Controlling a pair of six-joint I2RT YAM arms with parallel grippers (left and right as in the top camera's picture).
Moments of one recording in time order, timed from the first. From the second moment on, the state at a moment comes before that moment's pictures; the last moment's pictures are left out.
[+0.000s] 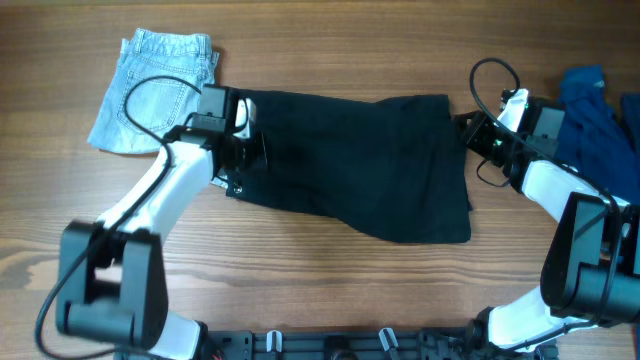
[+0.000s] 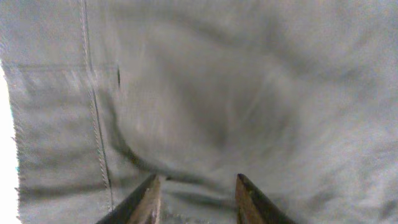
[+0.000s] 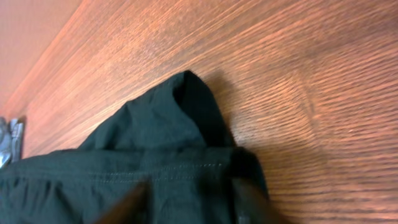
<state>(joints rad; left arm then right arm) -0.19 1.67 1.04 -0.52 0.26 -0.34 -0.23 1.76 0.82 0.11 -0.50 0.40</state>
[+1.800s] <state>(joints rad) 0.09 1.79 1.04 0.06 0.39 -0.33 -0.23 1.76 0.82 0.16 -0.52 0.38</state>
